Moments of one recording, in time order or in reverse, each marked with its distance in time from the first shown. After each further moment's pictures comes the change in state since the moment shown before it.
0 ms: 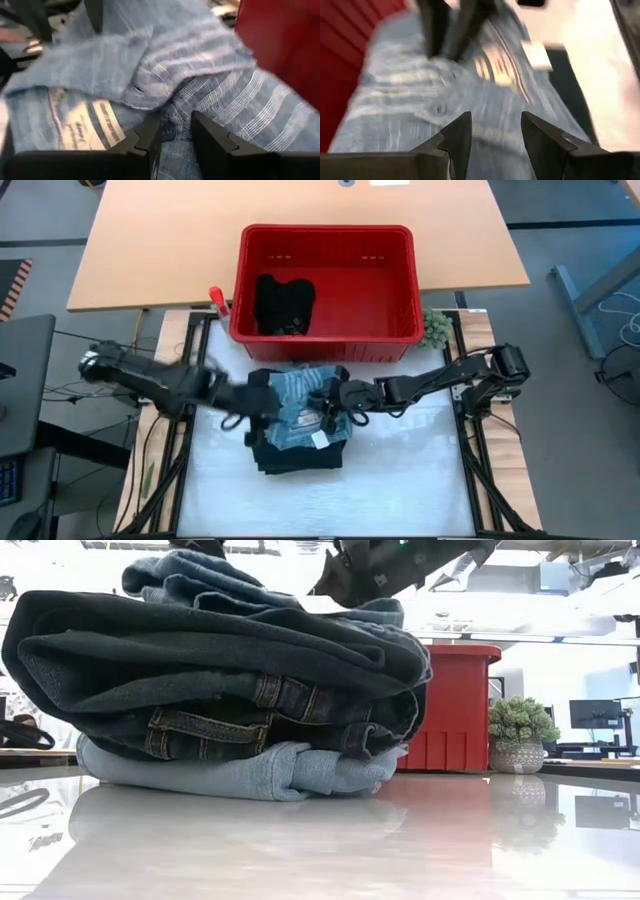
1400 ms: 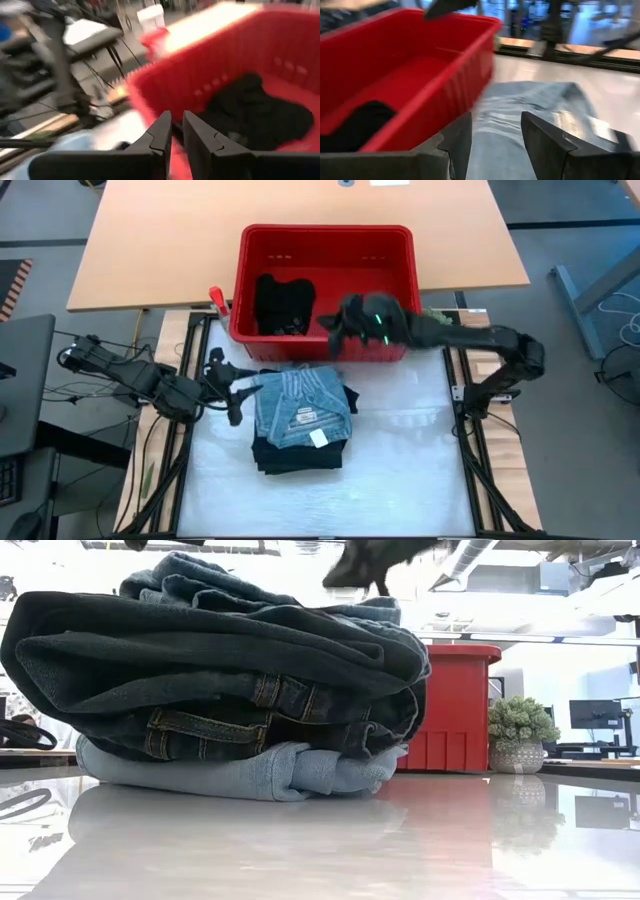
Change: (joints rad) left arm -0.127 -0.387 -0.265 0.257 -0.536 -0.065; right arm -0.444 -0.126 0.244 -0.192 -0.228 0.024
